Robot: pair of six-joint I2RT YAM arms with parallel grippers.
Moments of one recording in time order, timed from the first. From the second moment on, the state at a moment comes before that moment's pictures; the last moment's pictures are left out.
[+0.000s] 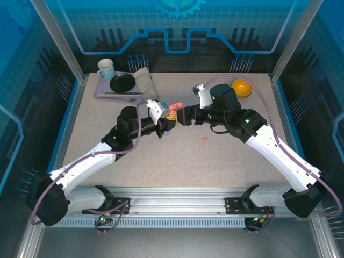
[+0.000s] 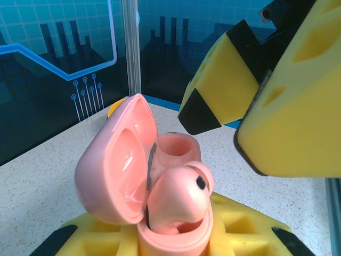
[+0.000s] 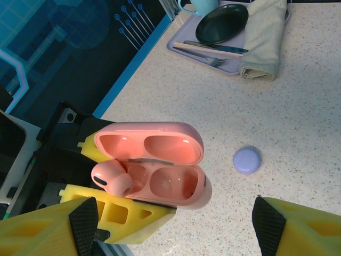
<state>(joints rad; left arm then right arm) -0.59 1.18 0.82 0.26 0.42 0.01 0.66 1.26 1.37 -0.64 -0.24 0.42</state>
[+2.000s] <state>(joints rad) -0.59 1.21 0.82 0.26 0.45 0.01 0.60 1.28 1.31 -0.60 -0.36 0.44</state>
